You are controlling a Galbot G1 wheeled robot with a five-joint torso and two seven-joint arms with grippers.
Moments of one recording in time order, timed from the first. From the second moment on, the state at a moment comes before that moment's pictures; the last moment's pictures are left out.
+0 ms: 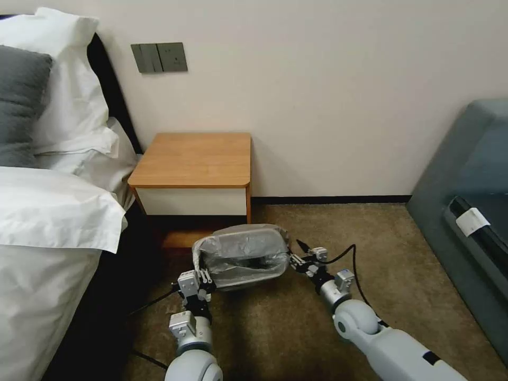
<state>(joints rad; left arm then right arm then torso) 1.59 -1.49 -0.26 -1.99 -0.17 -0.06 -0.43 -1.05 0.97 -0.08 1.48 0.74 0.25 0.04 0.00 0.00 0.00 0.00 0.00</state>
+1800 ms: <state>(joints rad) 1.58 -1.47 -0.28 -1.99 -0.16 -0.06 -0.43 -0.93 0.70 -0.11 1.68 0.57 0.27 -0.66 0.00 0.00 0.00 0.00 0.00</state>
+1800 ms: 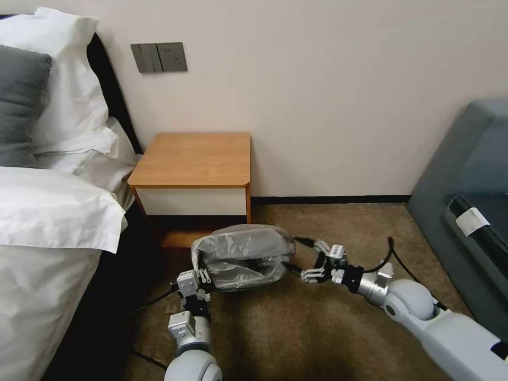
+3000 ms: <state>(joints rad) 1.55 -1.37 -0.31 -2.04 -0.18 -0.02 -0.43 -0.33 0.66 -0.73 1.99 0.54 -0.27 -0.07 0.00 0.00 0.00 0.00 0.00</state>
